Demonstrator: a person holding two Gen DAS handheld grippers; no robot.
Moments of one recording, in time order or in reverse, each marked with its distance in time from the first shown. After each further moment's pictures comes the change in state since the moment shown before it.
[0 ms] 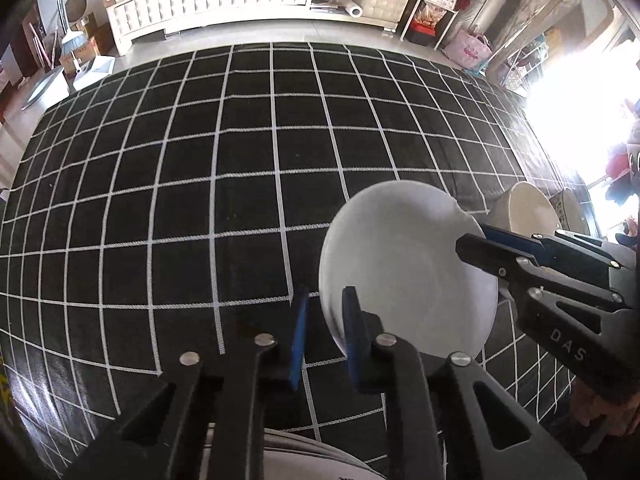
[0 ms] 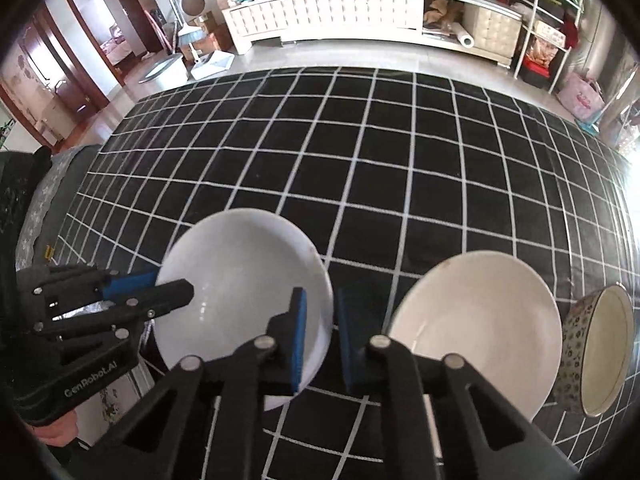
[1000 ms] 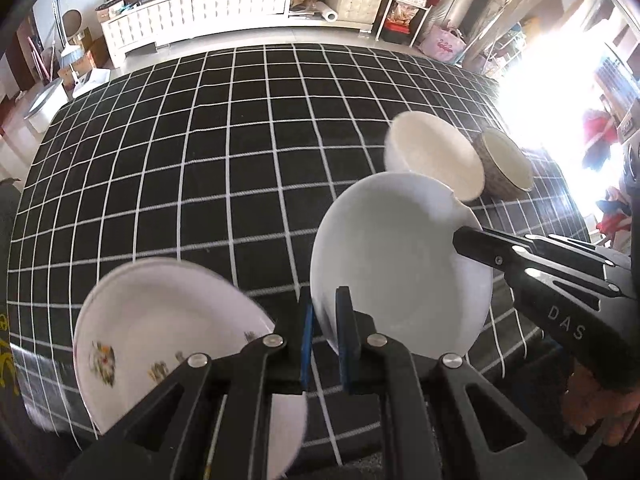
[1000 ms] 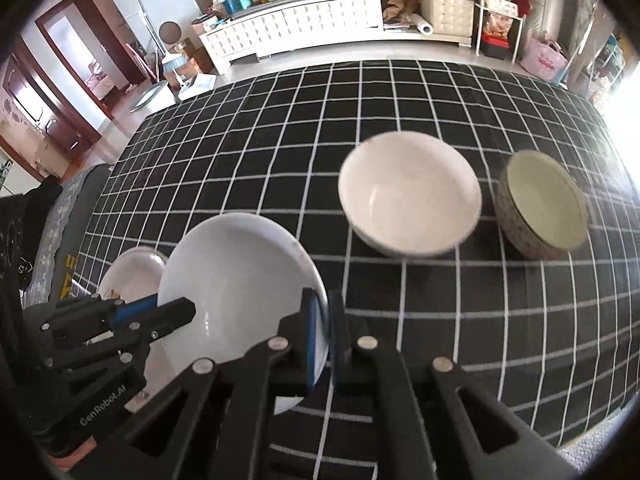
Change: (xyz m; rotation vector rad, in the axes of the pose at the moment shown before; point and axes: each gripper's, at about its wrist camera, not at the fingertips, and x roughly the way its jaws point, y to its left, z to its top) left arm -0.072 -0.083 -0.094 0.050 -0.038 -0.003; right arm -0.088 -0.004 -0.095 0.143 -0.045 0.003
